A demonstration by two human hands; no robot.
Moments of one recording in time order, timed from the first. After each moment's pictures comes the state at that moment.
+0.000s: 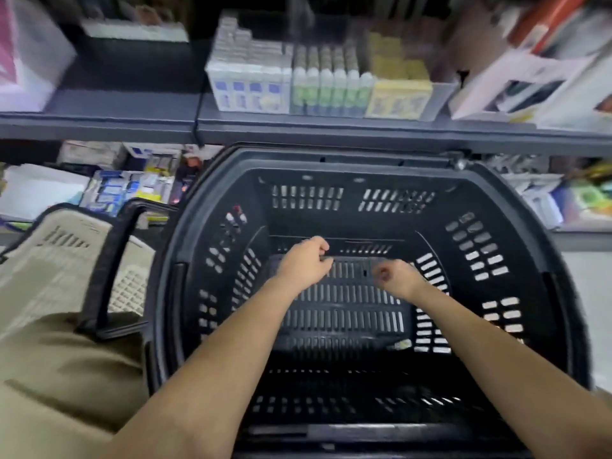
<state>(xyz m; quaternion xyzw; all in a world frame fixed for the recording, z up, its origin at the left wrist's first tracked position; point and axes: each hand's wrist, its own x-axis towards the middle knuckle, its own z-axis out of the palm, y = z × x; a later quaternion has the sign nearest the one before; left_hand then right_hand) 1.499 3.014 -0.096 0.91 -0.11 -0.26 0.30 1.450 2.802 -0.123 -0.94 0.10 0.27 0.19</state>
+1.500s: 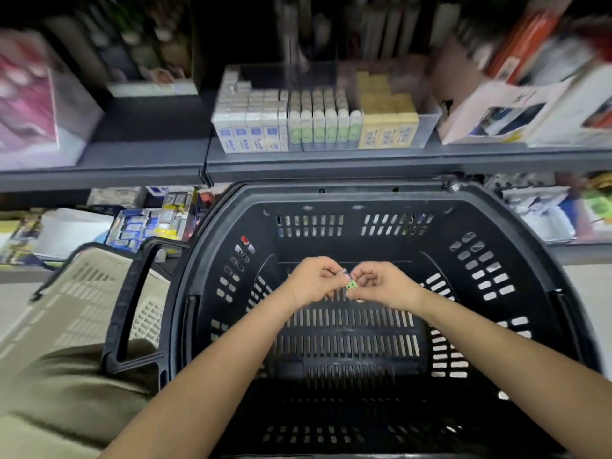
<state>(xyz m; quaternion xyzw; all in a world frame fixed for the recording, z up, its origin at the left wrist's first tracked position) 1.496 3.016 -0.045 0.81 -0.08 -0.32 0.48 1.459 2.842 -0.055 -0.81 0.00 0.23 0.54</state>
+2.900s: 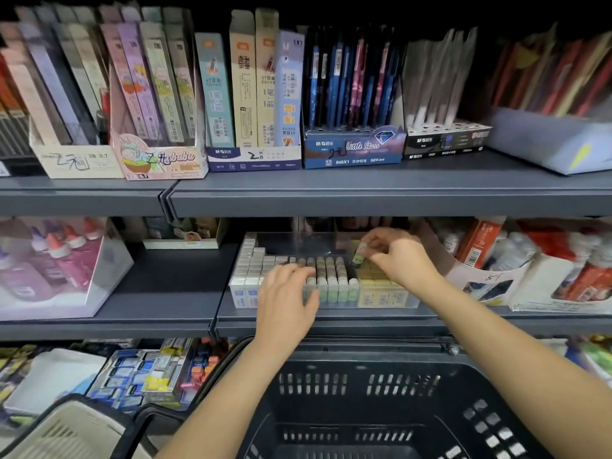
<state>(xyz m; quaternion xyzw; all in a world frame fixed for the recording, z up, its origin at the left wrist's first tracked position) 1.625 3.021 0.075 0.92 -0.17 0.19 0.29 1.636 2.818 0.141 -0.93 0.00 -0.14 0.34</state>
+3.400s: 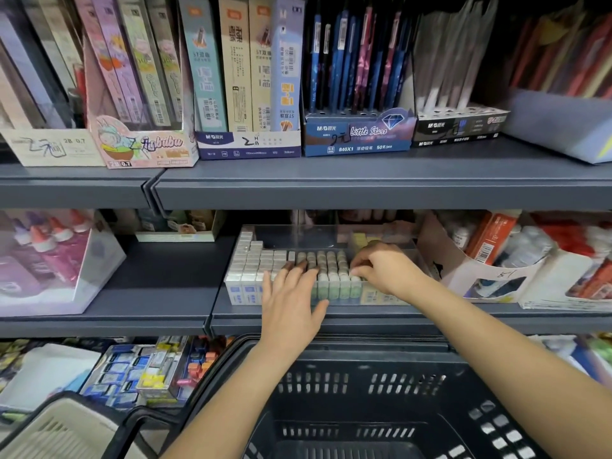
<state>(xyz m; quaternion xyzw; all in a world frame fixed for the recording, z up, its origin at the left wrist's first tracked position) 1.635 3.012 0.047 0.95 -0.17 0.18 0.18 1.656 2.826 0.114 -0.99 -0.03 0.00 0.17</state>
